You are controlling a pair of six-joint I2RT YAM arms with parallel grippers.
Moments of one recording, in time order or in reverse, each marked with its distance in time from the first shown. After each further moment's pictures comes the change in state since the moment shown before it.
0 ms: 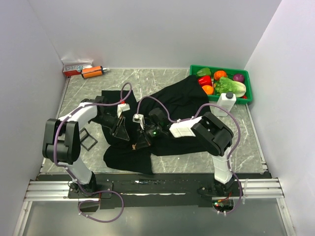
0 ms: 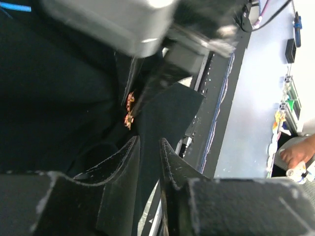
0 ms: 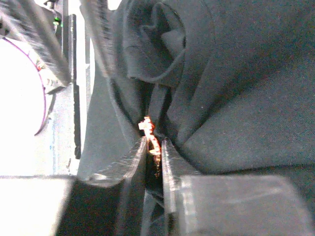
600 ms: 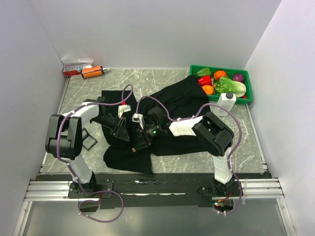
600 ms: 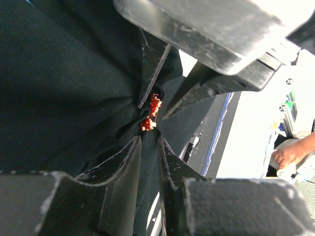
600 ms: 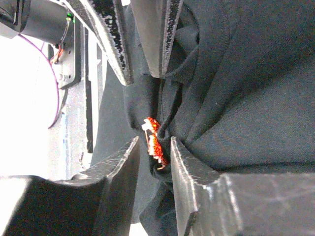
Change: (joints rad) left arm 0.000 0.061 -0.004 0.050 -0.041 -0.047; right arm -0.004 -0.012 0.034 -0.086 -0.043 -0.008
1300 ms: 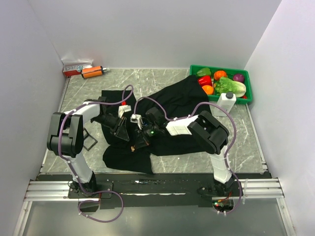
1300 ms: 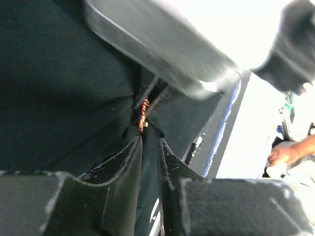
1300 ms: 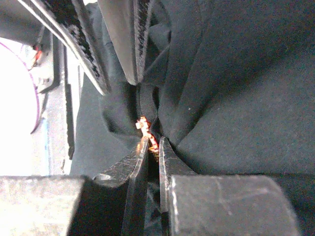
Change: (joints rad) left arm 0.000 0.037 0.013 0.009 -0.026 -0.026; right arm 0.009 0.071 0.046 -0.017 0.047 -0.025
